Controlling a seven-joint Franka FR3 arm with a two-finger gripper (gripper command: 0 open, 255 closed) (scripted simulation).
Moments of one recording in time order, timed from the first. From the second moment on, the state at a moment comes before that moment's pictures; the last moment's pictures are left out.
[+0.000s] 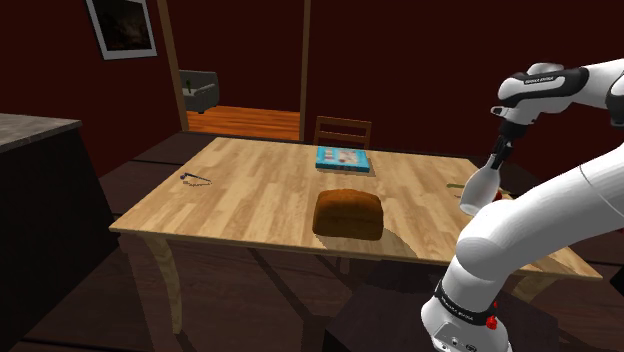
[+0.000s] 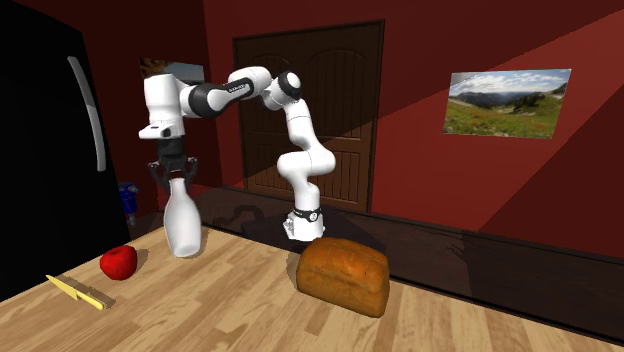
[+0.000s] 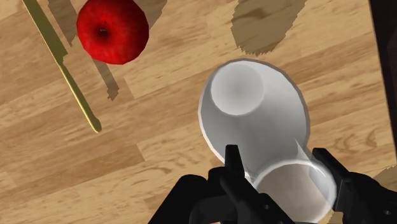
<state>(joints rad) -0.13 -0.54 -1.15 -2.12 -0.46 1.86 -1.31</state>
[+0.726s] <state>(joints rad) -0.10 -0.52 -1.23 -2.20 -0.48 1.98 -1.31</state>
